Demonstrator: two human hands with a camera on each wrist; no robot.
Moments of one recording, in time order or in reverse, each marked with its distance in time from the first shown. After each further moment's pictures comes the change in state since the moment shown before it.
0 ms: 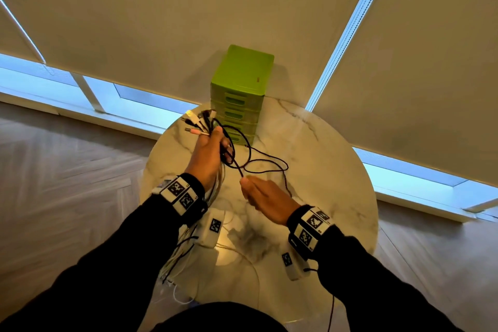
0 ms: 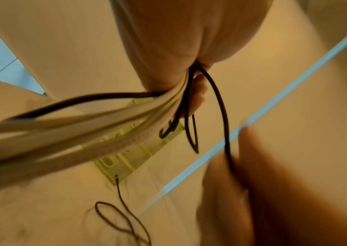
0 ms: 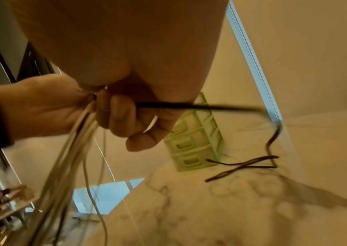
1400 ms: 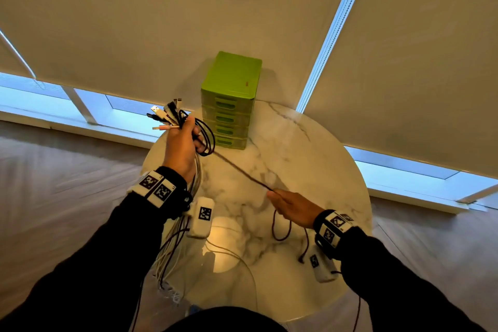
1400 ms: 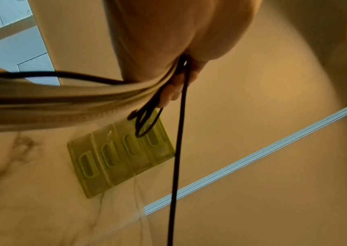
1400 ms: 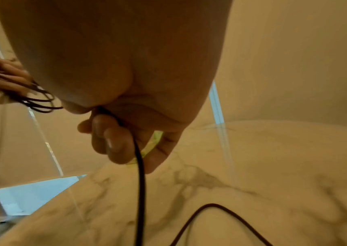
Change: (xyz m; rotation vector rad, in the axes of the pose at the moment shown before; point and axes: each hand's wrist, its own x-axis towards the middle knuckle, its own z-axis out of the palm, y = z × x) left_hand 0.015 0.028 -0.017 -0.166 0.184 -0.007; right_hand -0.040 0.053 -0.035 -0.065 -0.094 0.299
